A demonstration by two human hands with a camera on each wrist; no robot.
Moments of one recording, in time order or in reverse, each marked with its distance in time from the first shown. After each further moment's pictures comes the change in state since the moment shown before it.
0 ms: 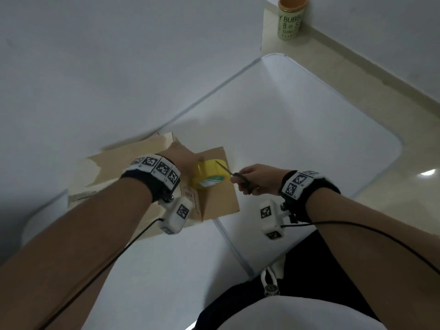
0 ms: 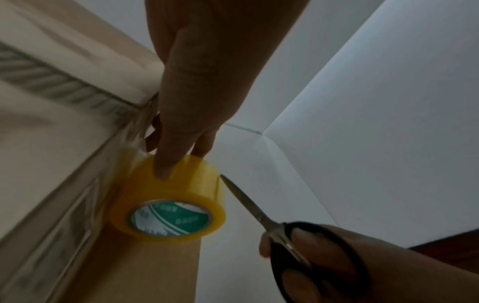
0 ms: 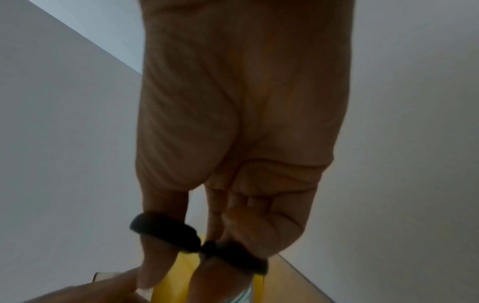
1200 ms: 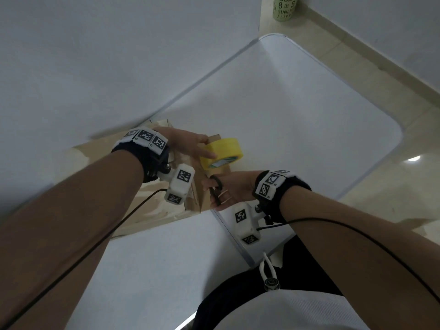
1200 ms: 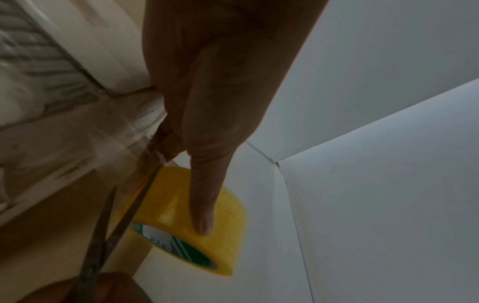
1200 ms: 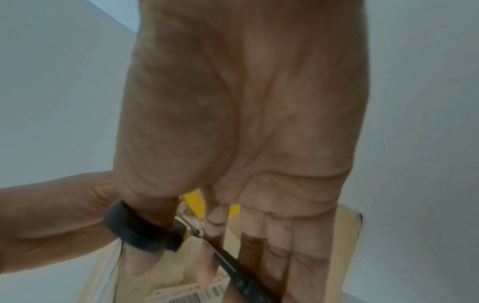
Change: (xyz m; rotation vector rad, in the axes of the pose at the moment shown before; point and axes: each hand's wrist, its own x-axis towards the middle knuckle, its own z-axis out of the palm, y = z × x) left_hand 0.014 0.000 -0.021 -0.642 -0.211 0.165; right_hand 0.017 -0.003 0.064 0.158 -0.206 0.155
